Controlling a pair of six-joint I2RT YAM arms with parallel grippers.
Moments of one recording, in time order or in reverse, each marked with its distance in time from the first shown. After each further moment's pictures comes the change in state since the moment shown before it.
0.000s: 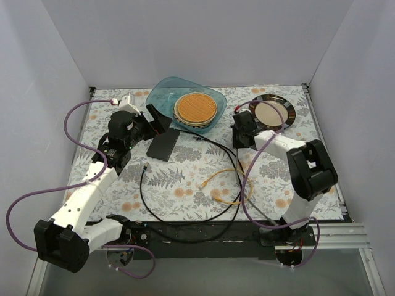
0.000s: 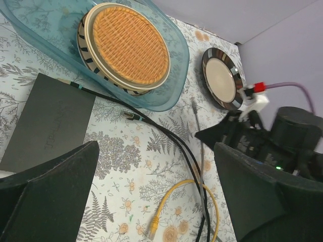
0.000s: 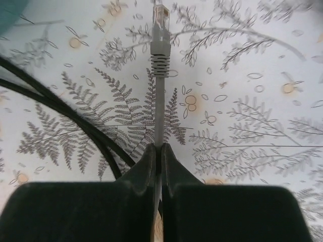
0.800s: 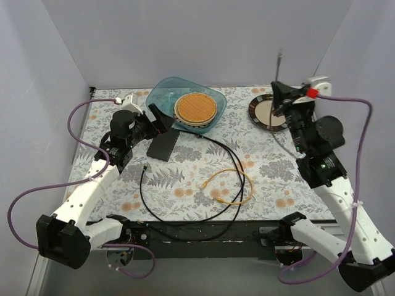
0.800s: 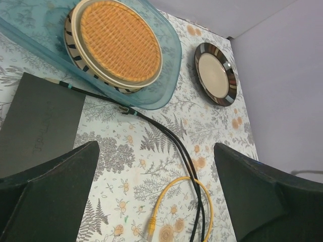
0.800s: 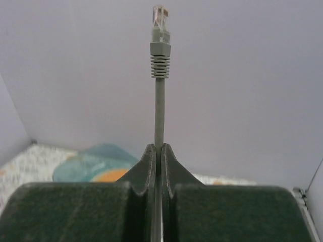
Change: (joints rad) left arm 0.001 0.027 -0.008 0.032 0.030 -0.010; right arm 0.000 -0.909 0.041 0.390 0.030 -0.340
